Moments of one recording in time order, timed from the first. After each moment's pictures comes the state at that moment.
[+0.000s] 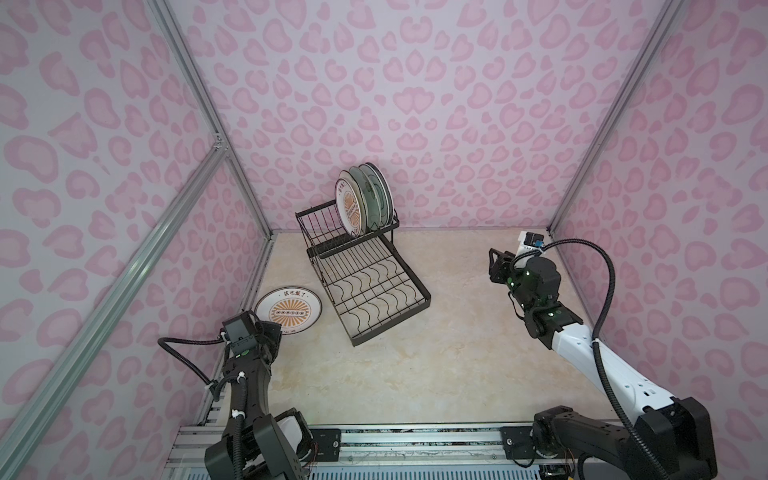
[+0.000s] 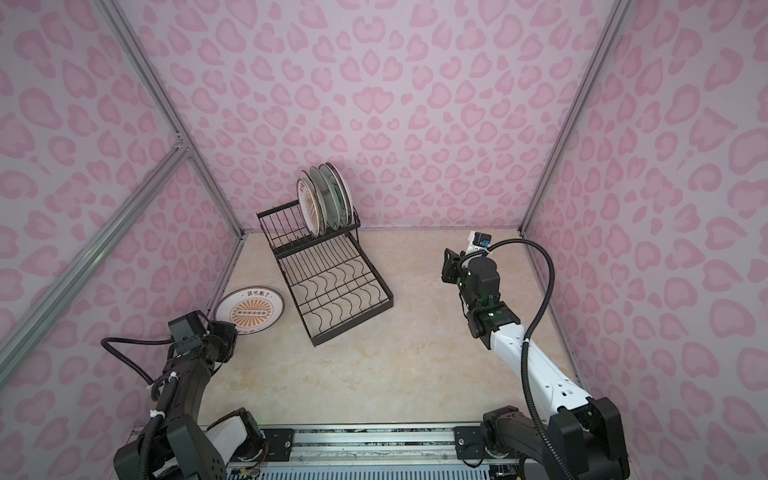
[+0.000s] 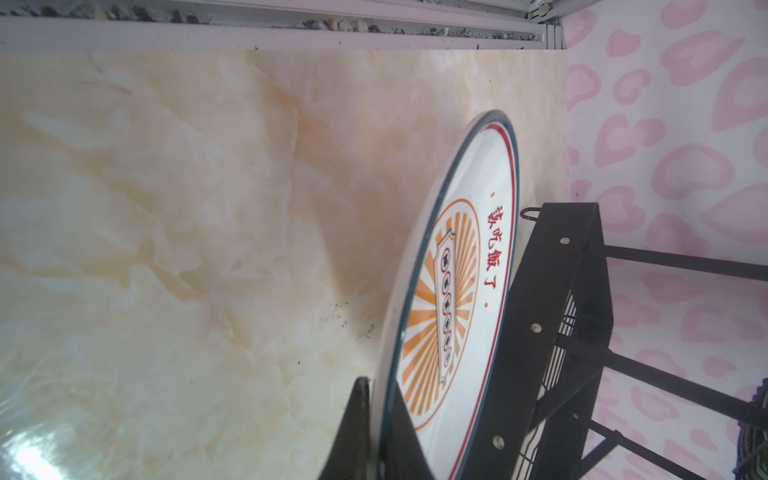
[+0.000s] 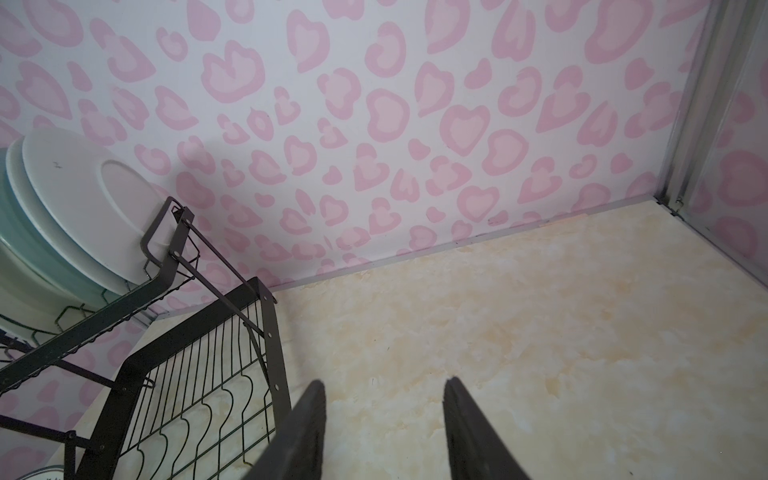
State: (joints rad) left arm 0.50 1.01 0.50 -0.30 0.24 -0.97; right arm 0.27 1.17 0.80 0.17 0.13 0.40
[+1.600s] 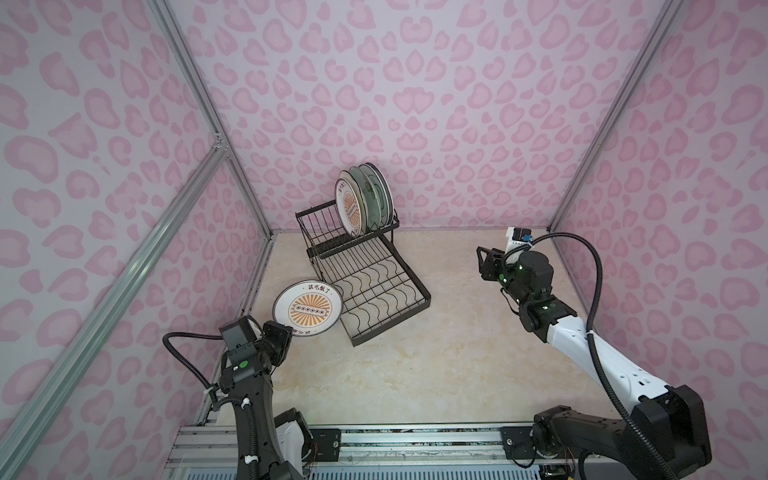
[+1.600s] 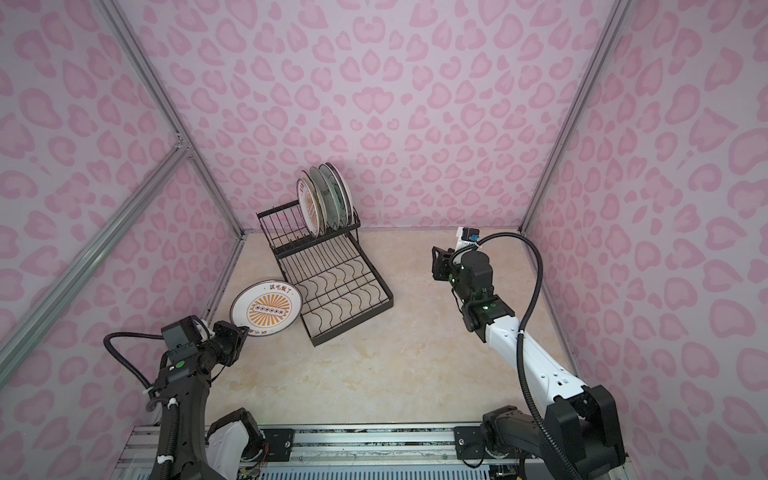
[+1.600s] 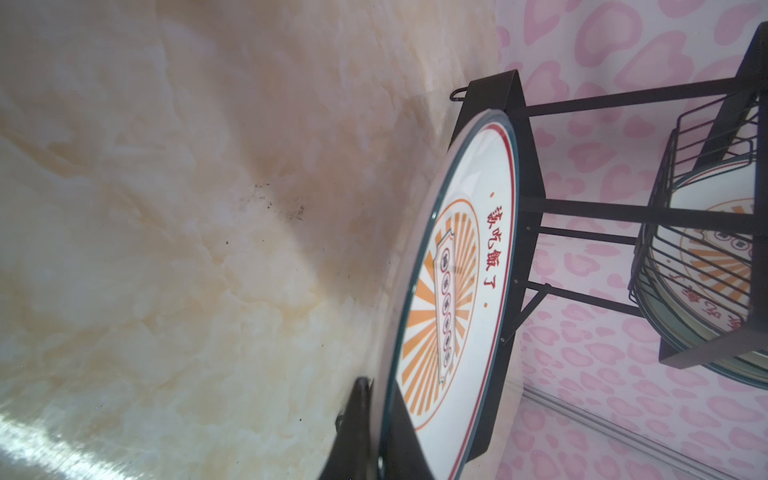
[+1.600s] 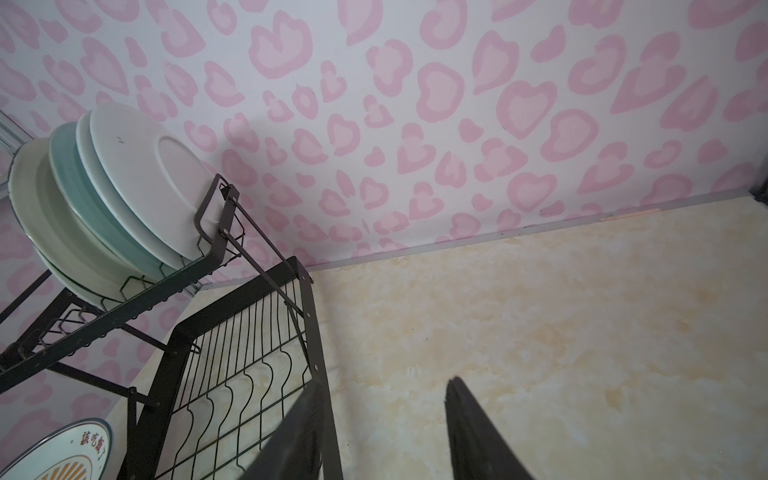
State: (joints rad) left arm 0.50 0.82 0.54 -0.53 0.50 -0.86; right arm 0.31 1.23 0.87 0.14 0.04 0.41
